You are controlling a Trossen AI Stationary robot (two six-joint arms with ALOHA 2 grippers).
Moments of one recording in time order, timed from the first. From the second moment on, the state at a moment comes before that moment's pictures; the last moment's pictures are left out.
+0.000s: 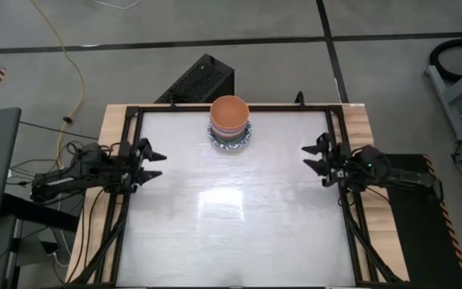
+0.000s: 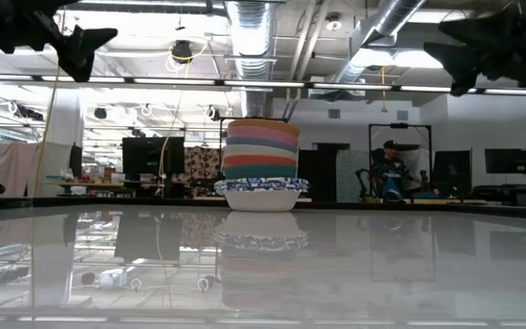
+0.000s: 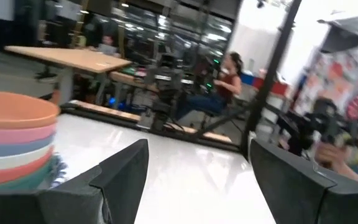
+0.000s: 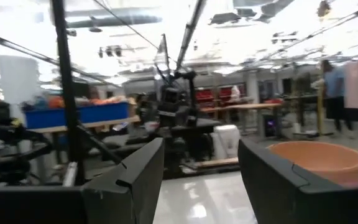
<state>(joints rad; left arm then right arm) 0.20 0.01 0.22 0.01 0.21 -0.33 -0.24 0.04 0.02 0.37 -0.15 0.16</state>
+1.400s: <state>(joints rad) 0.19 0.01 0.01 0.07 0.26 -0.14 0.08 0.05 0.01 0.24 0.19 0.10</state>
